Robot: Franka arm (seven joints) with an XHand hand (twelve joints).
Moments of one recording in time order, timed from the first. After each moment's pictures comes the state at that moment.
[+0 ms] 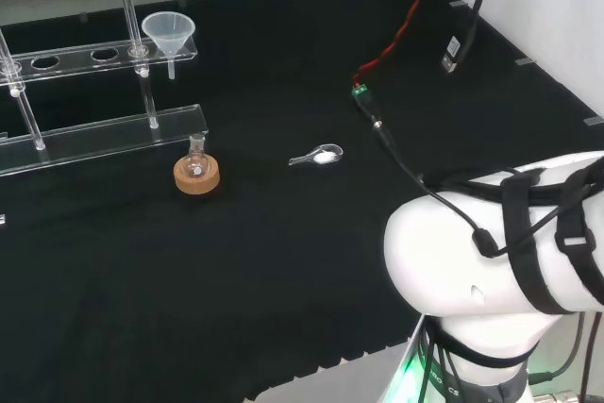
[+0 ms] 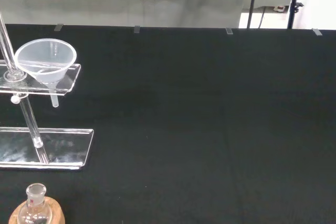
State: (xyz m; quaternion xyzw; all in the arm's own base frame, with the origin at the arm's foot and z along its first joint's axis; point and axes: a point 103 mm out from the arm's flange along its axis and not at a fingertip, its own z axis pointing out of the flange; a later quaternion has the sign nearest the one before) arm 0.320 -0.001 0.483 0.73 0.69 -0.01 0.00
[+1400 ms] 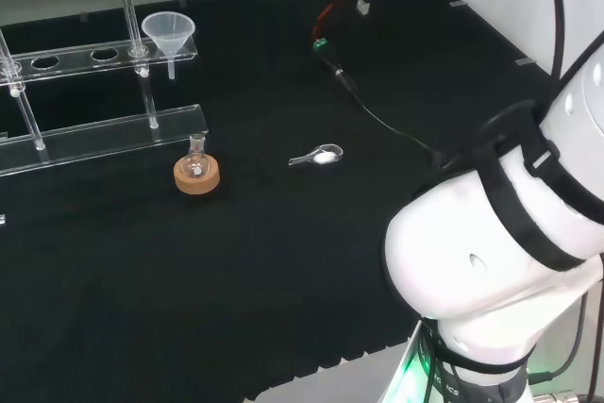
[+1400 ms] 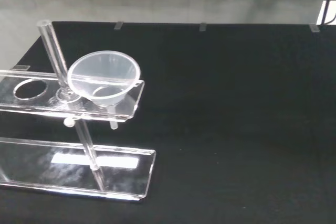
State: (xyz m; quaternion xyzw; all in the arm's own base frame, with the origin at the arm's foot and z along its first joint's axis) arm 0.447 0.050 0.442 0.67 0.74 0.01 -0.04
